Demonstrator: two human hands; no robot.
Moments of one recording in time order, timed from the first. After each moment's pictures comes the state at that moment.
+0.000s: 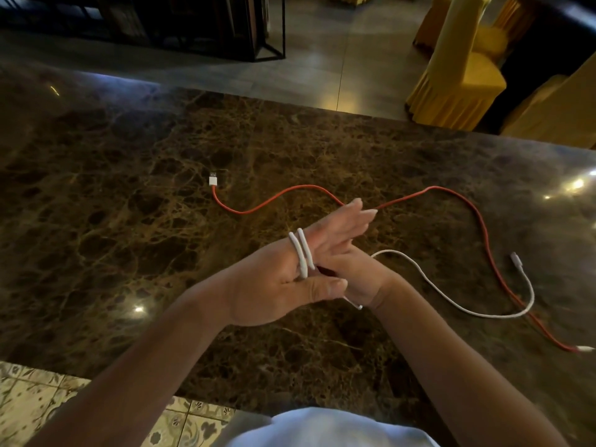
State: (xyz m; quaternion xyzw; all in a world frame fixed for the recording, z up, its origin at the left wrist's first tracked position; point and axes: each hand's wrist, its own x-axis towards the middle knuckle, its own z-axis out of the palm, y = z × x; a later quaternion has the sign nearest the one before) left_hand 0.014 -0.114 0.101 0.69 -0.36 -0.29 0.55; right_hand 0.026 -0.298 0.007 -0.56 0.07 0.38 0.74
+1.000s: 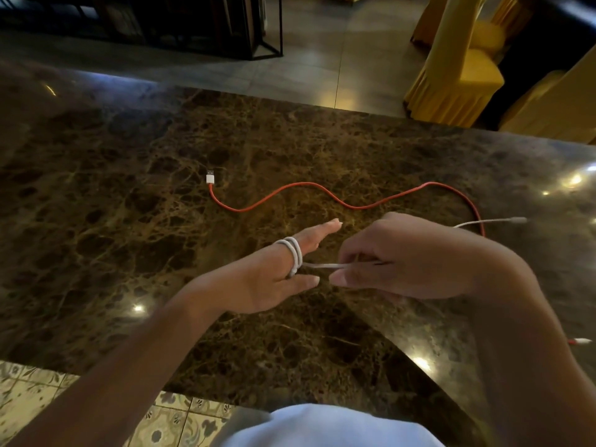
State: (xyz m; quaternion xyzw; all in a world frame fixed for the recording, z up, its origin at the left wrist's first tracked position) left_hand 0.034 -0.105 0.055 0.77 -0.36 -0.30 0.43; right_hand 0.001 -0.328 0.168 -0.90 -0.24 0.29 0.20
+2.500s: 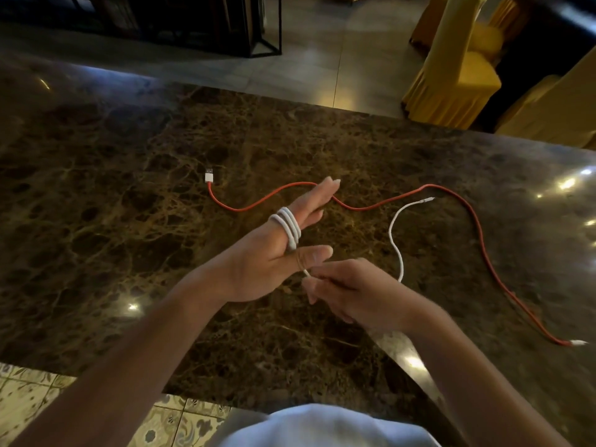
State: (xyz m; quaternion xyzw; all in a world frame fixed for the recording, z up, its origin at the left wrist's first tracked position) left_hand 0.037 -0.111 0.086 0.75 -0.34 -0.21 0.53; right_hand -0.020 -0.309 0.075 -0.86 -0.14 0.27 0.42
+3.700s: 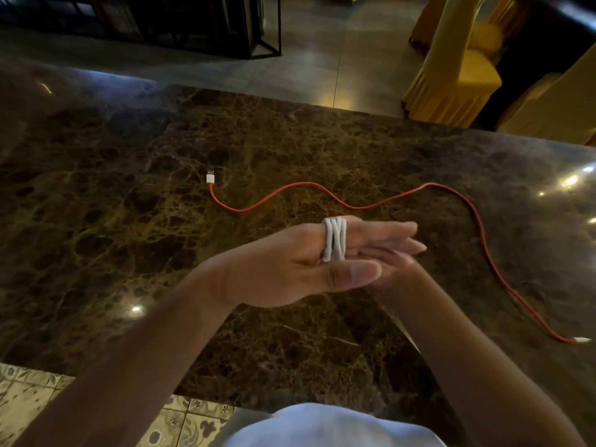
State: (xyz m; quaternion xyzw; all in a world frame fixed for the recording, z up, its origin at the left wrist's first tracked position) left_hand 0.022 -0.130 0.123 0.60 -0.41 -0.37 0.58; right_hand 0.030 -0.320 0.041 -0.53 -0.11 0.34 0.77
